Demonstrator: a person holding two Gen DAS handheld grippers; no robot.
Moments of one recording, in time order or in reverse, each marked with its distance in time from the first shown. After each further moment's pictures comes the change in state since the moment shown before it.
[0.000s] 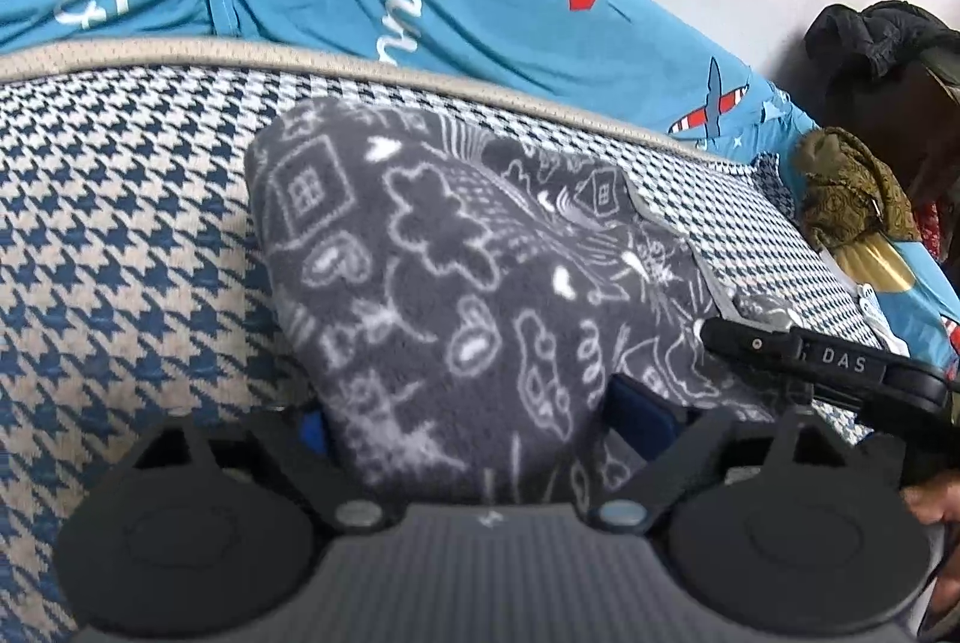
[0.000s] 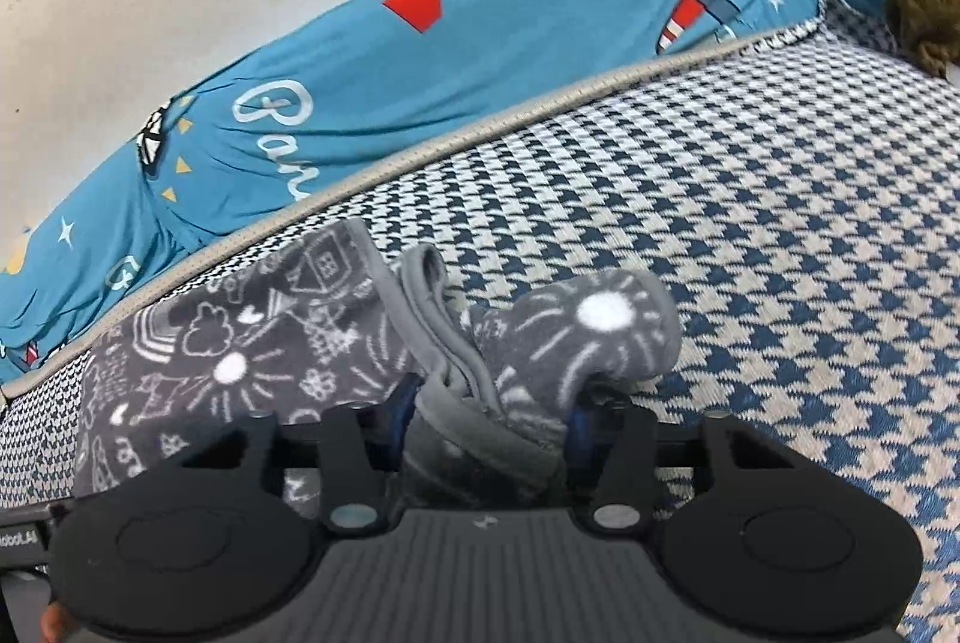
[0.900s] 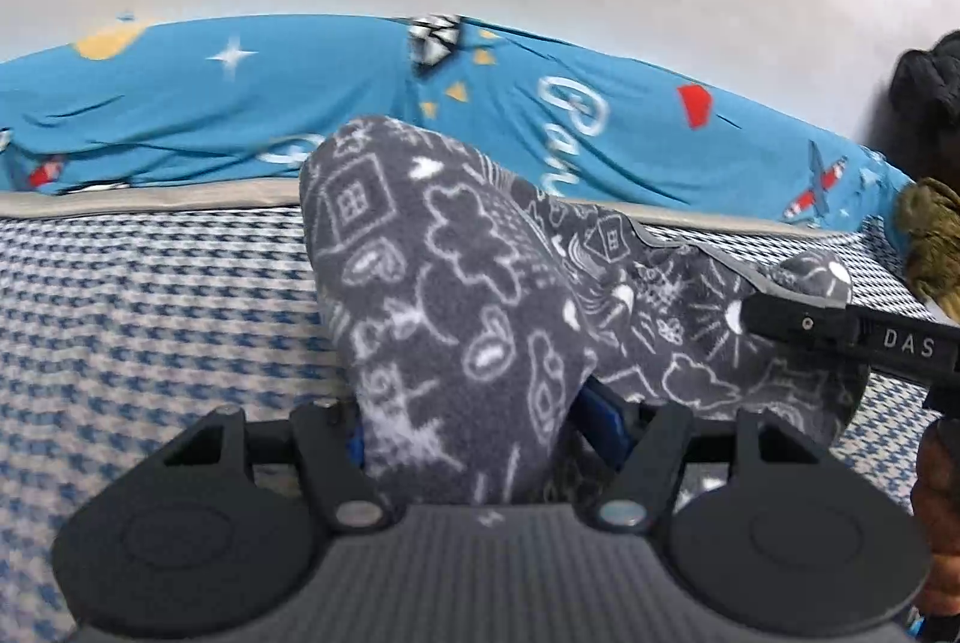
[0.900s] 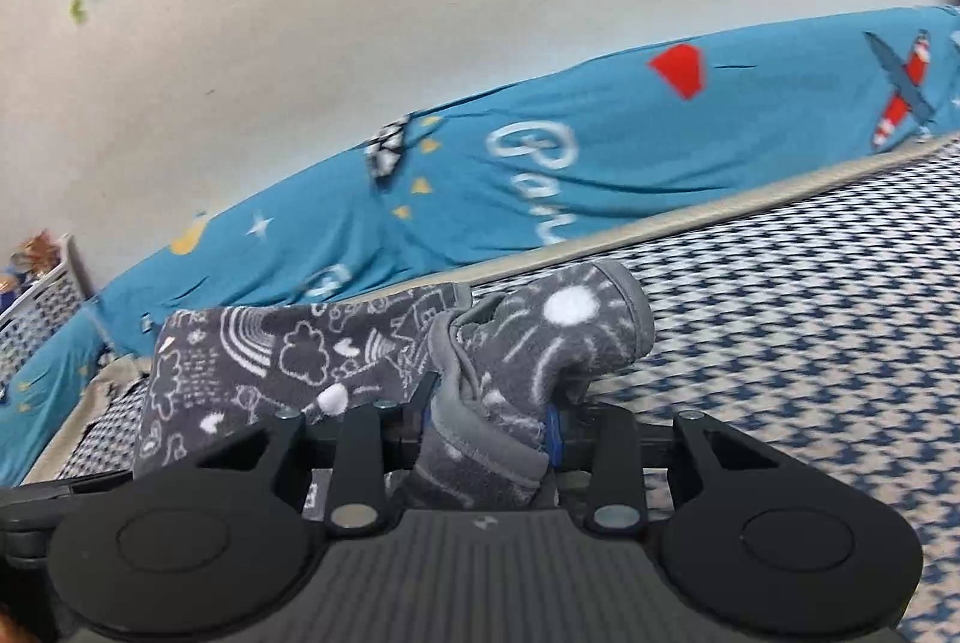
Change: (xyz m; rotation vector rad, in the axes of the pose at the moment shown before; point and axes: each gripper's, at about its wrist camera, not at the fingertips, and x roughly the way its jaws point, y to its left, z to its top) left arm -0.105 0.039 -0.007 0.036 -0.209 0.305; right arm -0.022 0.119 -0.012 -0.155 -0.095 0.306
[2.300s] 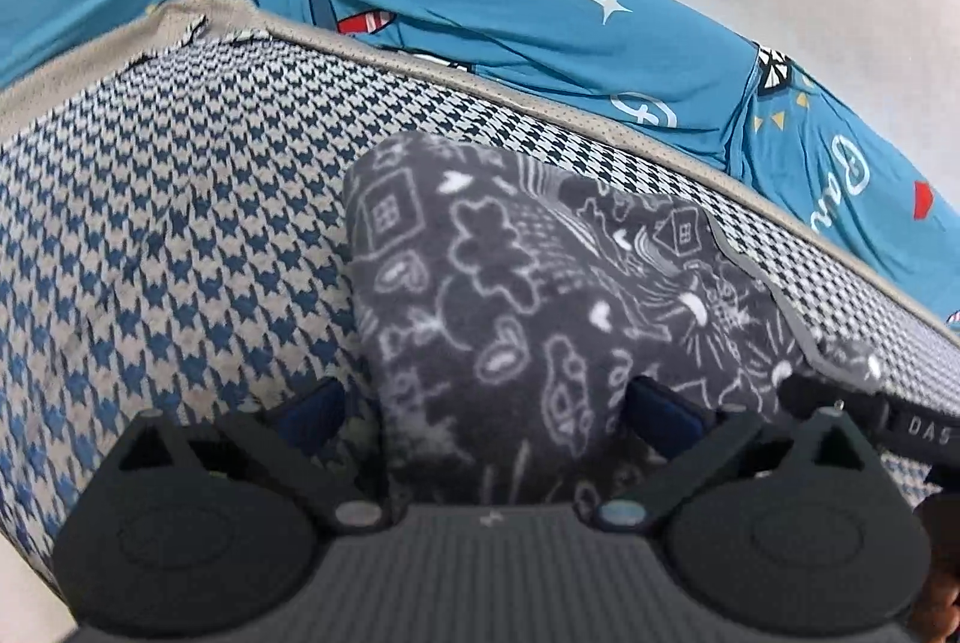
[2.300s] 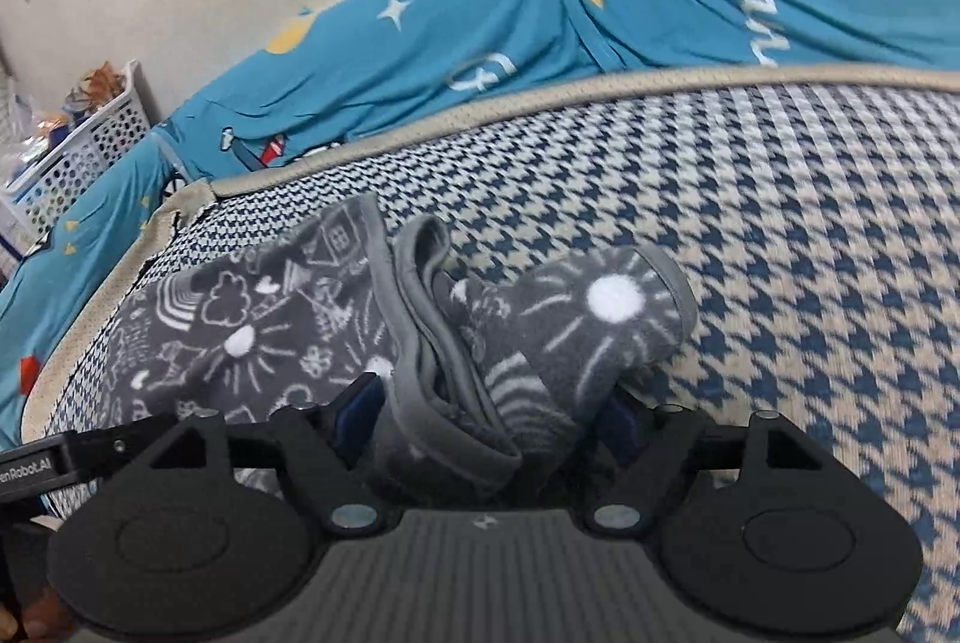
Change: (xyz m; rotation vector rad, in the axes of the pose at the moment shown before) left arm -0.067 0.166 -0.062 -0.366 0.048 0.252; right arm 0.085 0.090 -0.067 -0.069 0.311 0.124
